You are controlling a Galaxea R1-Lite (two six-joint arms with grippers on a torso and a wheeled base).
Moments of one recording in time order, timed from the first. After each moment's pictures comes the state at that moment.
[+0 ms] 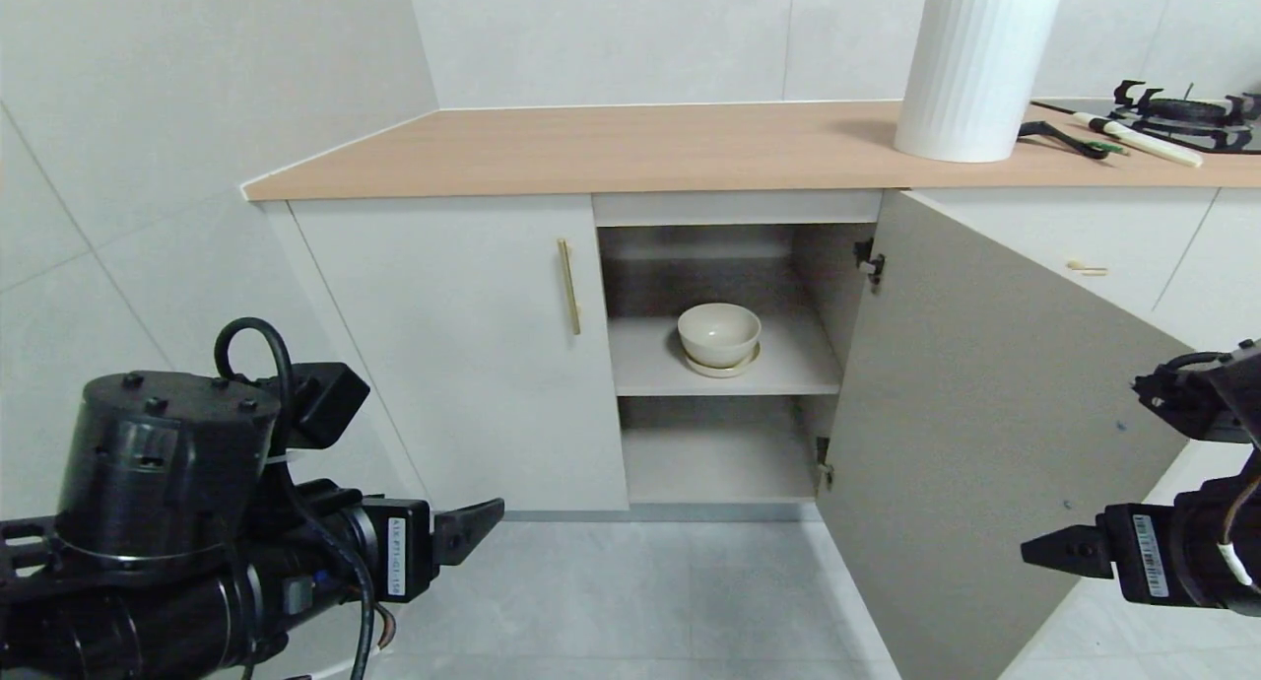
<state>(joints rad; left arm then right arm) -0.56 1.36 -0.60 -0.16 0.27 -0.35 0.47 1.31 -0.85 0.47 -0.27 0.47</state>
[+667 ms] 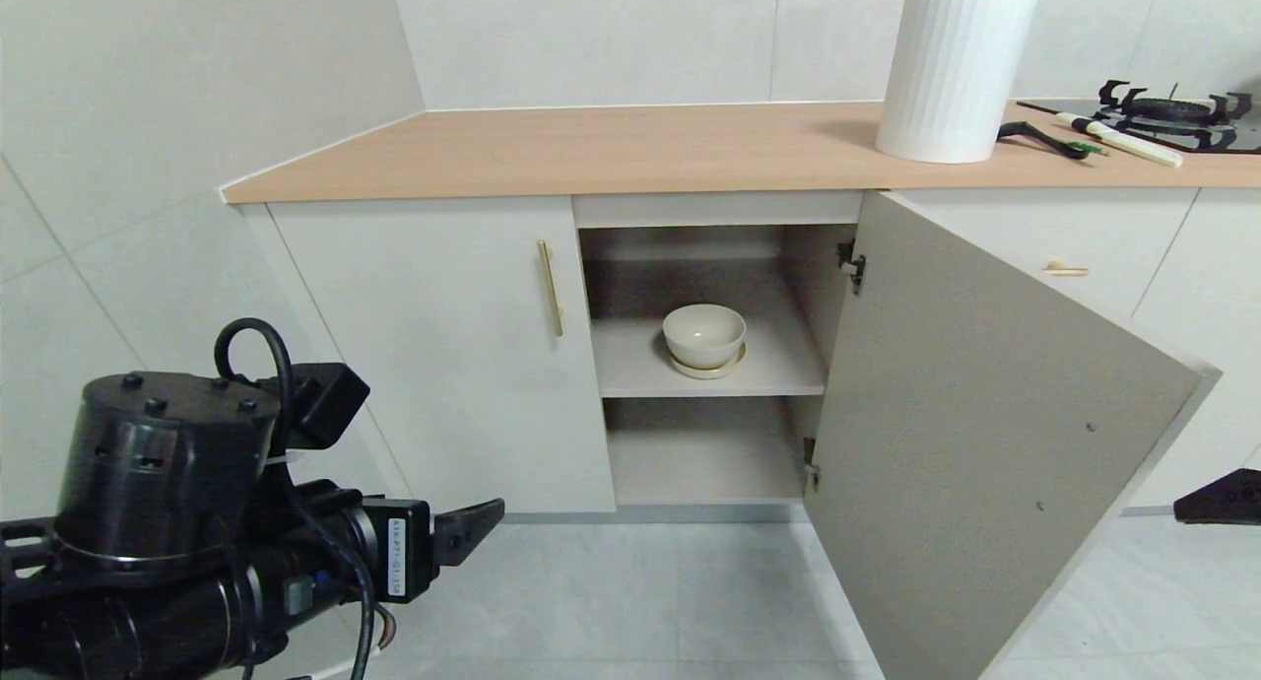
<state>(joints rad) -0.56 1.36 -0.60 -0.16 0.27 -0.35 0.17 1.22 -1.07 0.77 -0.26 0.37</state>
